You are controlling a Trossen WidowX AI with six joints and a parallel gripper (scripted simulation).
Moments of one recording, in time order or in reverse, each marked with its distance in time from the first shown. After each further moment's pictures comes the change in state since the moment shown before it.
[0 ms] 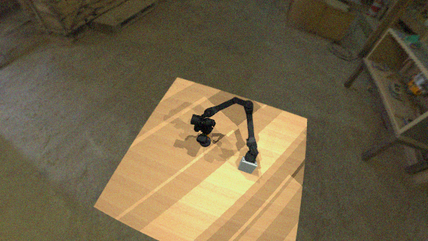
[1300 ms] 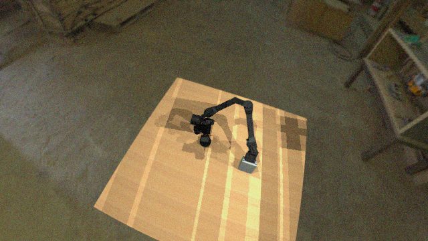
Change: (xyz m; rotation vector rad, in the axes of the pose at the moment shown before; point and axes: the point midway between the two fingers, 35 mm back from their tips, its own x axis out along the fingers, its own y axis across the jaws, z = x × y) arm 0.001 -0.001 0.001 -0.330 0.003 0.000
